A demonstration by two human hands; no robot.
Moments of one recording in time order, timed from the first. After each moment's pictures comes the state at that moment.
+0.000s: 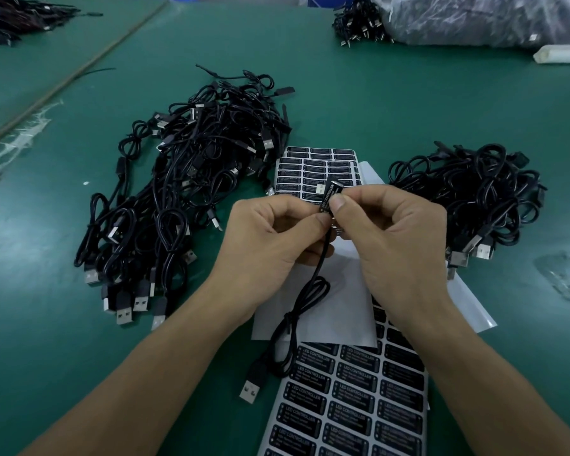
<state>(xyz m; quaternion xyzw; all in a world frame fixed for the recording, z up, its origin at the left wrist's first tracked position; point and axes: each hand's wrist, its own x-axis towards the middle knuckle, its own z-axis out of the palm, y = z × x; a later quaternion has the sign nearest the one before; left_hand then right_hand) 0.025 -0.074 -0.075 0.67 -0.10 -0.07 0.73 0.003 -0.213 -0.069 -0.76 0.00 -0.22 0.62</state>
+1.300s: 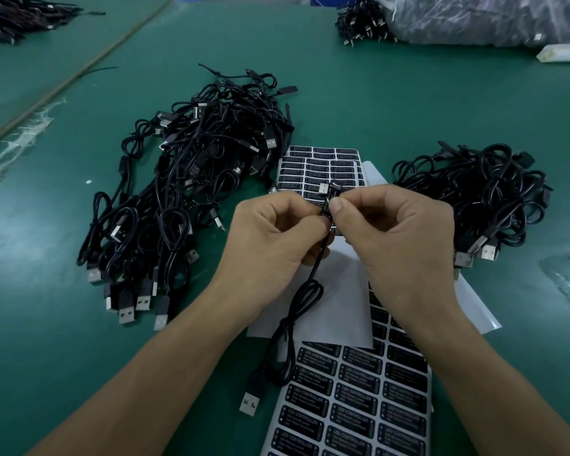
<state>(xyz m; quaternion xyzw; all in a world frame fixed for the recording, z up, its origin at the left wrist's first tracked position) 0.024 -0.076 -0.076 0.68 -0.10 -0.04 0.72 0.000 -0.214 -0.067 -0.78 -0.03 -0.23 0.59</state>
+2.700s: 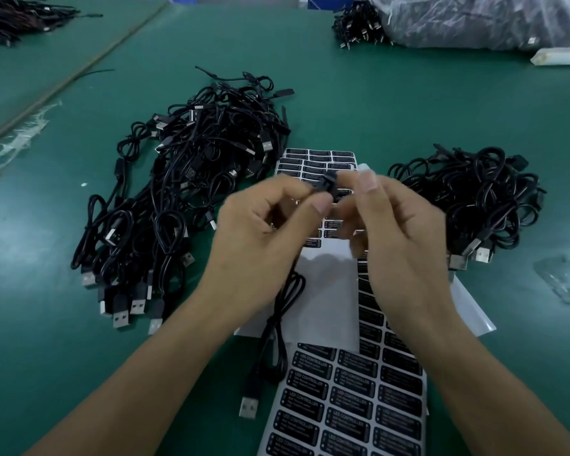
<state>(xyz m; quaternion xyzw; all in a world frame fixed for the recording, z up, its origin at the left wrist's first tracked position) 0.026 -0.071 -0.072 0.73 -0.22 0.10 0.64 -0.004 -0.210 -0.063 -0.73 -0.01 -0.20 0.66</state>
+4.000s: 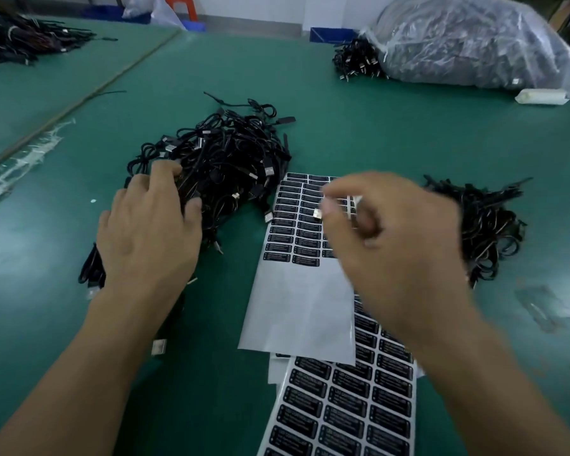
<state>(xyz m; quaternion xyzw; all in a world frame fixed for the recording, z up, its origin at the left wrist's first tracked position) 0.054 -0.001 -0.059 0.96 0.07 0.20 0.17 -0.003 -0.212 -0.026 -0.90 -0.12 -0.32 0.28</state>
